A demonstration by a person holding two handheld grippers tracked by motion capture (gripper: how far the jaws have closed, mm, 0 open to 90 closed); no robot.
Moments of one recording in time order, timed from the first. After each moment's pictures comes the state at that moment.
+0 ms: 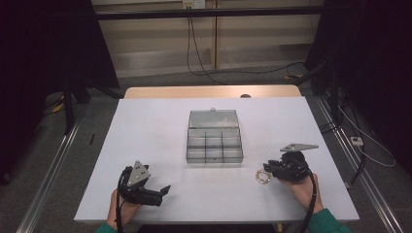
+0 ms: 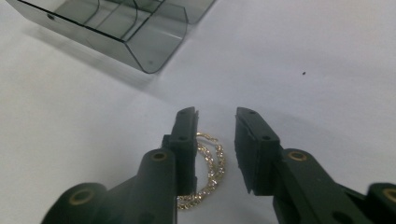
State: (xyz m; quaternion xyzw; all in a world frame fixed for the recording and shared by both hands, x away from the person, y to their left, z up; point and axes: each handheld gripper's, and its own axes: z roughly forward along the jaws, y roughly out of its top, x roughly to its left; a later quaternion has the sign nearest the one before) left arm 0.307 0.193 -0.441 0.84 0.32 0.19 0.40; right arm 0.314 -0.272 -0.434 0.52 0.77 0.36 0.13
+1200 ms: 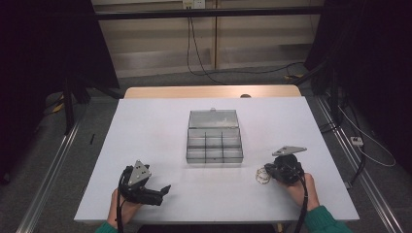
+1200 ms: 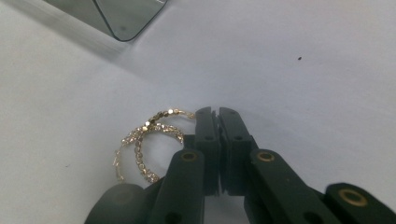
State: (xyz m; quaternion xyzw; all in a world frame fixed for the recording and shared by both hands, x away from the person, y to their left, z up) left arm 0.309 0.192 -0.442 0.84 0.32 0.19 0.40; right arm 0.316 -0.260 -0.447 0.50 0.80 0.29 0.17
